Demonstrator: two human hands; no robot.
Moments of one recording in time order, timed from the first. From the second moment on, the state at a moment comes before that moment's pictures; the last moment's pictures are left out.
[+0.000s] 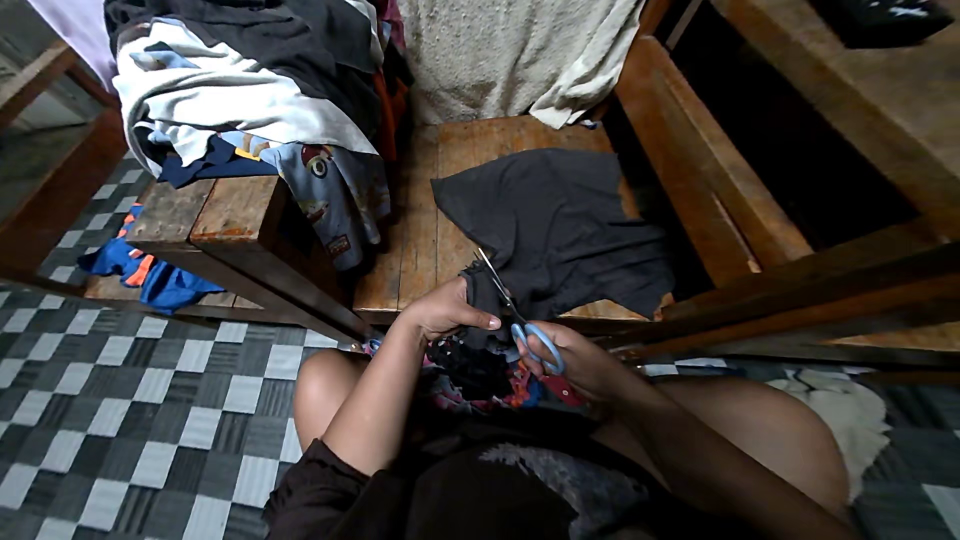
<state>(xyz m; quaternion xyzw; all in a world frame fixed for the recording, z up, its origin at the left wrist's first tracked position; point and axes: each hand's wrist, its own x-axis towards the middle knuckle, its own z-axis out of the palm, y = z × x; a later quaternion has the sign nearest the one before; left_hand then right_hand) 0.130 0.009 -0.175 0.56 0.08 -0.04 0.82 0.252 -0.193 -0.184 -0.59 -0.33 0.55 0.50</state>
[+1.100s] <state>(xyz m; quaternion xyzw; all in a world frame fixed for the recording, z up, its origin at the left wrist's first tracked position) 0.142 -0.006 -0.192 0.43 0.25 -0.02 0.87 0.244 -0.232 -0.172 -0.69 -0.36 0.56 0.27</state>
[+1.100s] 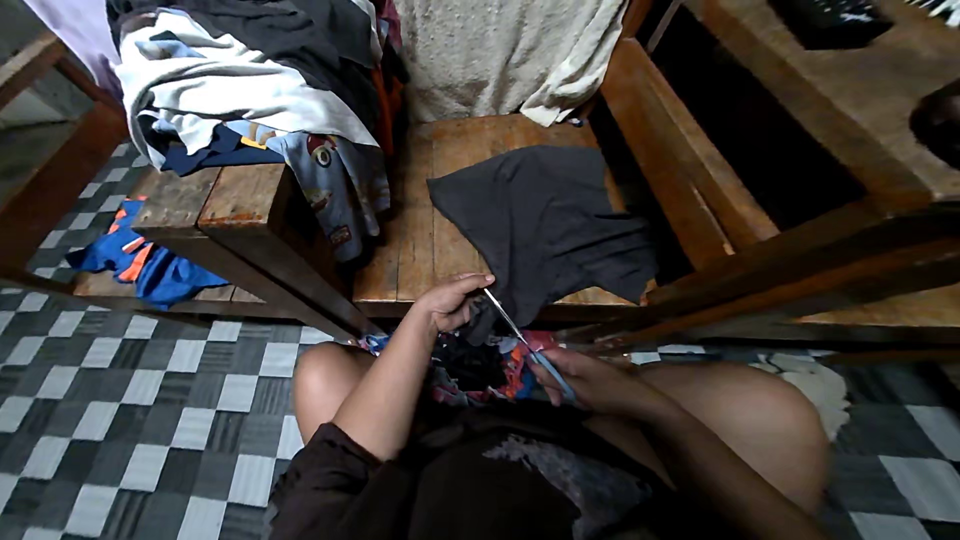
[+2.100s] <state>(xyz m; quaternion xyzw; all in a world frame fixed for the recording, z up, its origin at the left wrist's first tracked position) 0.142 -0.037 -0.198 0.24 0.12 0.06 0.96 0.195 -0.220 -0.172 -0.69 -0.25 0.48 0.48</state>
